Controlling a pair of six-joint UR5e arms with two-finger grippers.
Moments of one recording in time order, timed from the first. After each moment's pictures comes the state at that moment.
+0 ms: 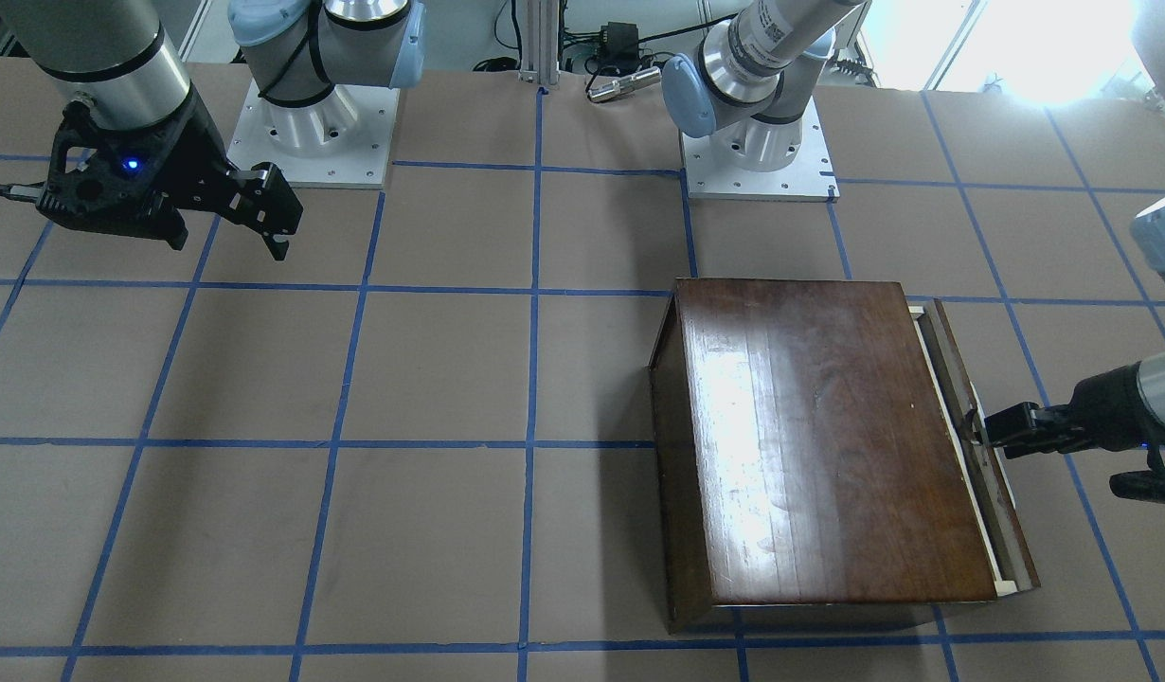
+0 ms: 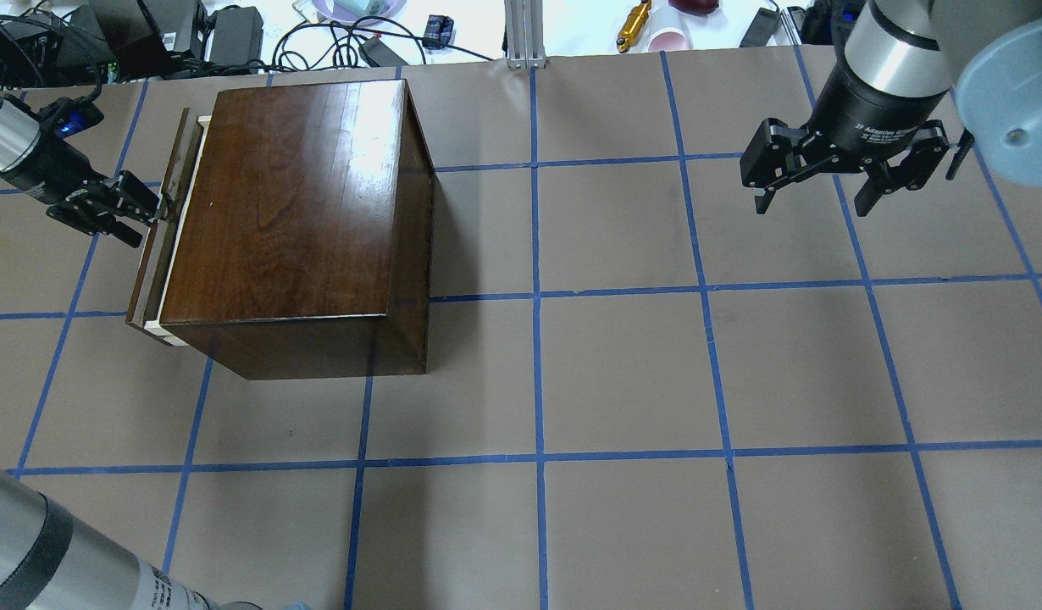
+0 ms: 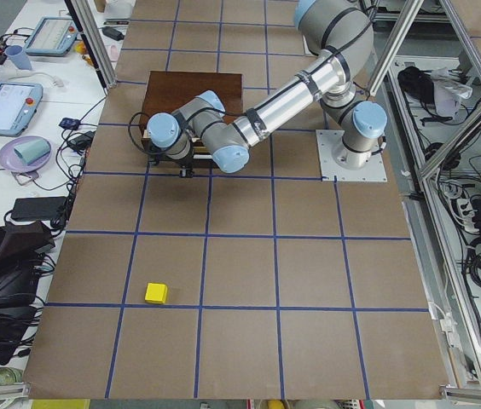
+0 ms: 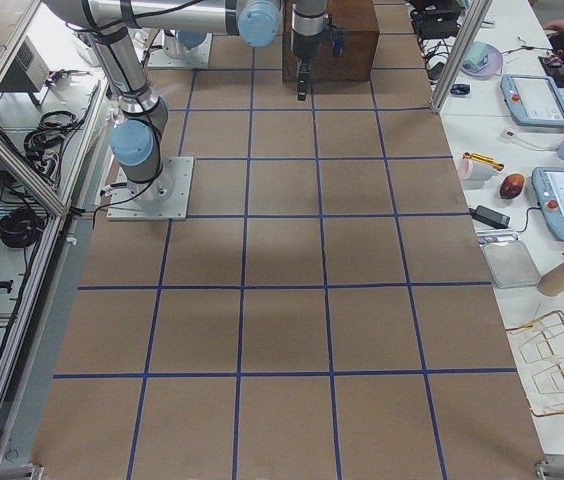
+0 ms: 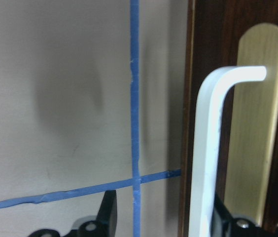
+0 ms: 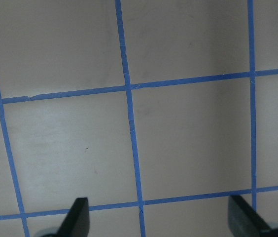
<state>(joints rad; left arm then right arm) -1.02 -2.04 -1.45 -1.47 1.35 0.58 1.52 -1.59 1.63 -1.60 -1.59 0.04</state>
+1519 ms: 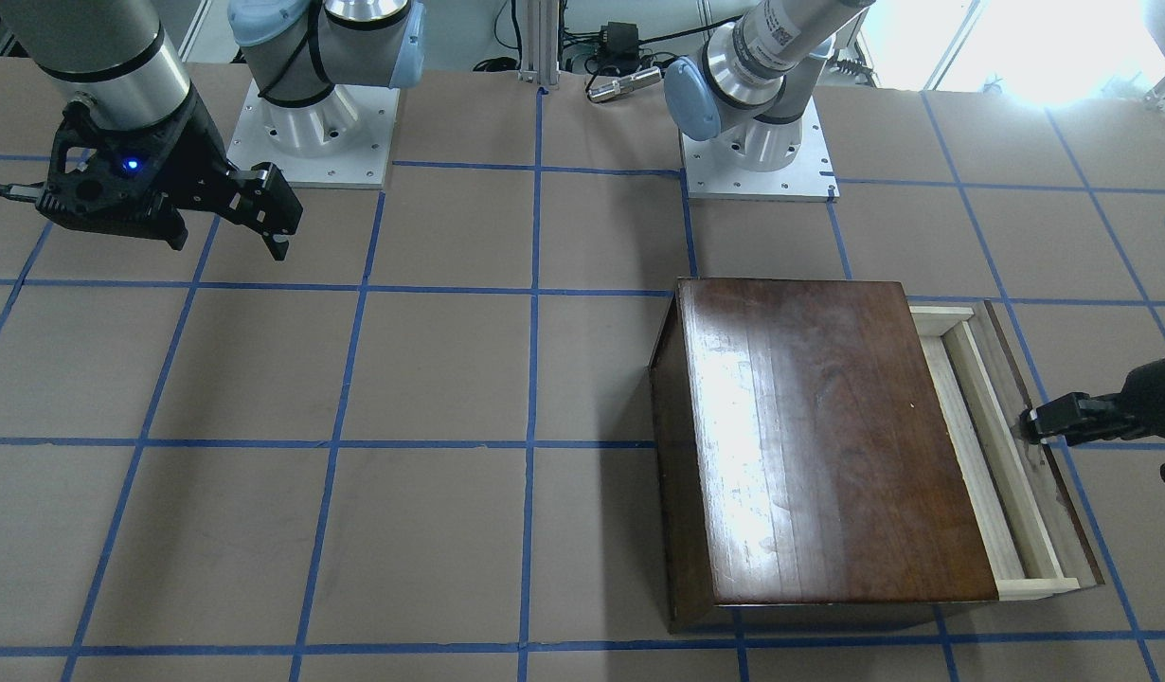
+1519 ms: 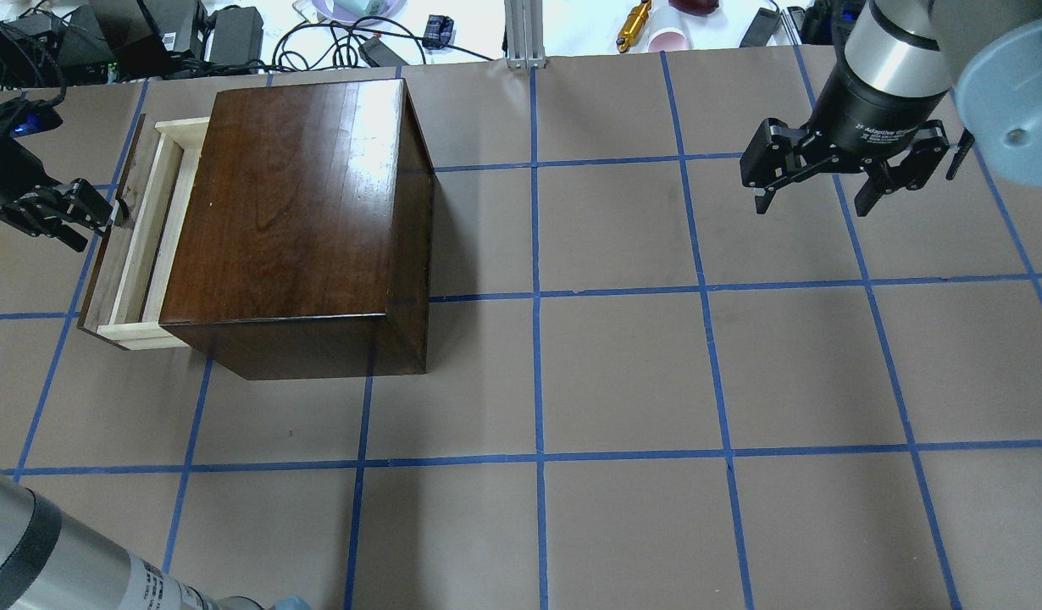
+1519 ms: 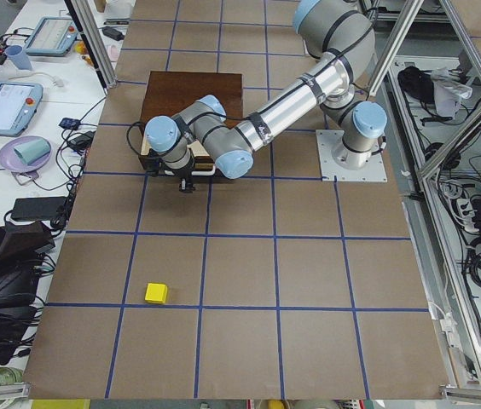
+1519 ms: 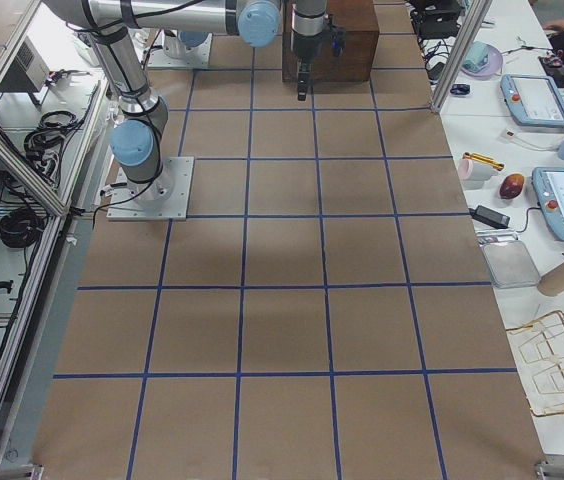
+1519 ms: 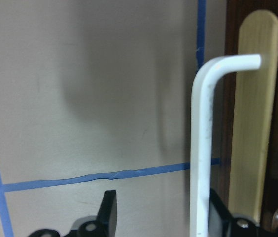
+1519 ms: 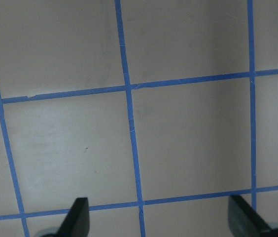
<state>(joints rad) -0.98 -2.05 -1.42 -1.44 1.49 0.62 1.52 -1.59 1.63 -1.60 -1.59 0.04</state>
